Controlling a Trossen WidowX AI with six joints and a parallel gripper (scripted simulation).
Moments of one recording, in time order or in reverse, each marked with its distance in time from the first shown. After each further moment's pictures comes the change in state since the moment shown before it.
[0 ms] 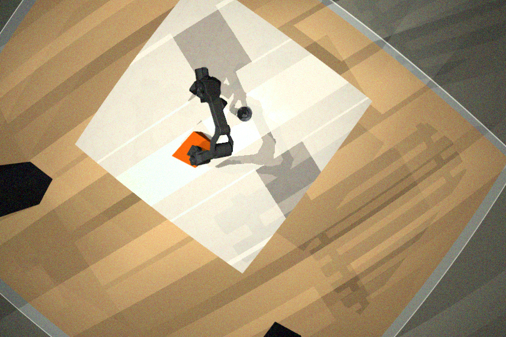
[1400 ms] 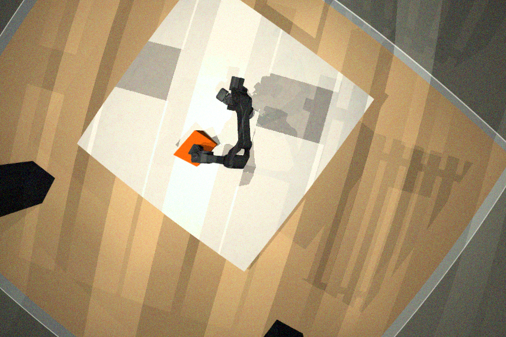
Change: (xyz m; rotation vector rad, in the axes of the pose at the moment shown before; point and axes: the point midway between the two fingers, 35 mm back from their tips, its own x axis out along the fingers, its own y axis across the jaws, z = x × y) arm 0.025 -0.119 0.040 -0.013 -0.016 -0.013
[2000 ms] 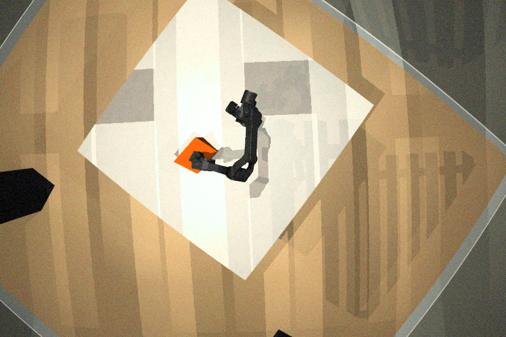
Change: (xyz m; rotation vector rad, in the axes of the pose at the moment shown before) arm 0.014 -0.052 0.001 0.002 0.008 -0.030
